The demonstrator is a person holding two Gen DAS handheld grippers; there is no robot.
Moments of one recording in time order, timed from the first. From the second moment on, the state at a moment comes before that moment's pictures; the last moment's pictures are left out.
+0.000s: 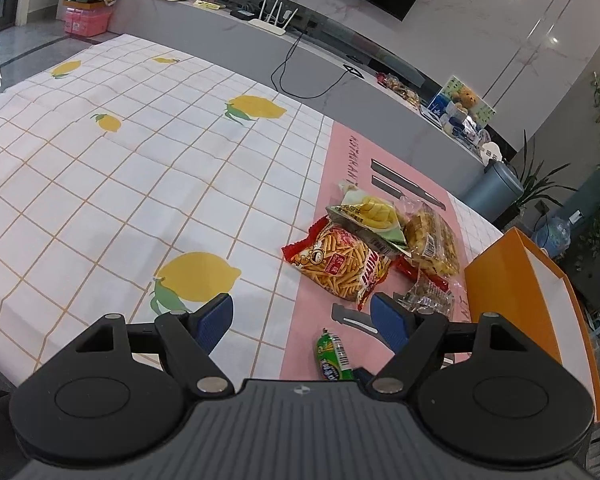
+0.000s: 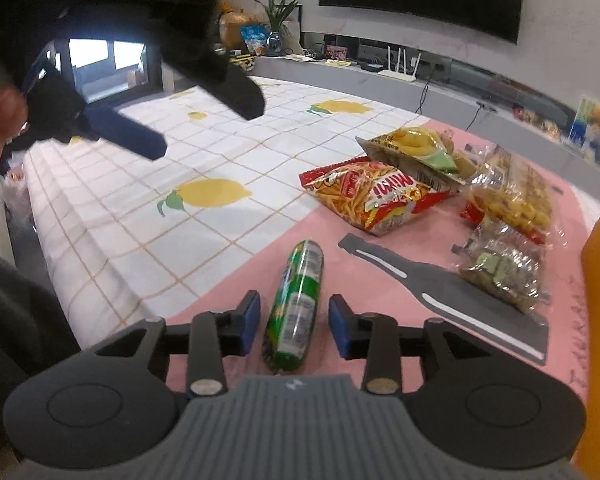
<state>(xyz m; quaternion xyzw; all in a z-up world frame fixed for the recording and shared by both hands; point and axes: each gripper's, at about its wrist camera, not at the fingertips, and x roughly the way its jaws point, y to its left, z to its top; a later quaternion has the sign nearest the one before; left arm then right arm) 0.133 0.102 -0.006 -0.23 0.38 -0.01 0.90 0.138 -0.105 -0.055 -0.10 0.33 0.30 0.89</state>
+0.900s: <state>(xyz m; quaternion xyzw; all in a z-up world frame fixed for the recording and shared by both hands) 0.133 0.094 -0.010 -0.21 0.39 -0.01 0.90 0.132 -0.107 -0.074 -0.06 0.30 0.22 0.93</state>
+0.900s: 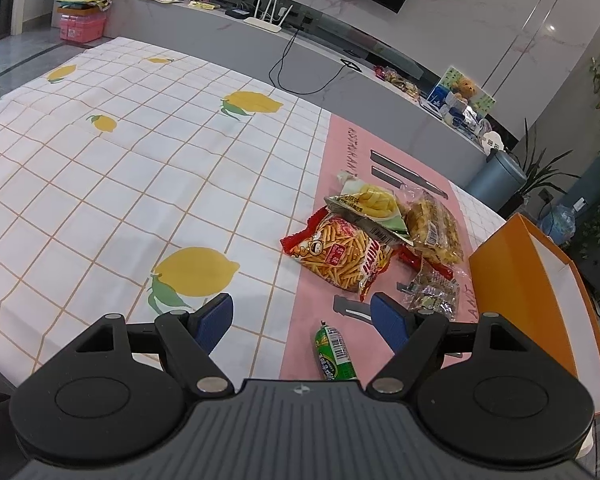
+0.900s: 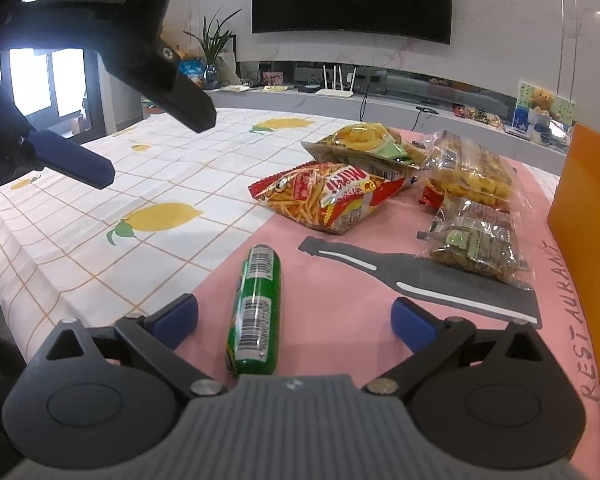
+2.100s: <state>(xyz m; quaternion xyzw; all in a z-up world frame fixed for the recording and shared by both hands) 0.210 0.026 -0.025 -0.02 0.36 -0.05 0.93 0.130 -0.154 -0.062 -0.02 0.31 0.17 0.94</state>
